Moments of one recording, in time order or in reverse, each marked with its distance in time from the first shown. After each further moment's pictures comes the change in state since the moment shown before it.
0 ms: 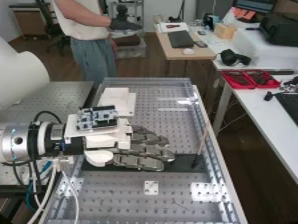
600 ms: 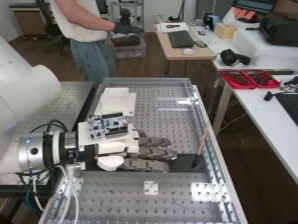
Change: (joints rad) arm -0.001 -0.091 0.084 -0.056 -0.090 -0.032
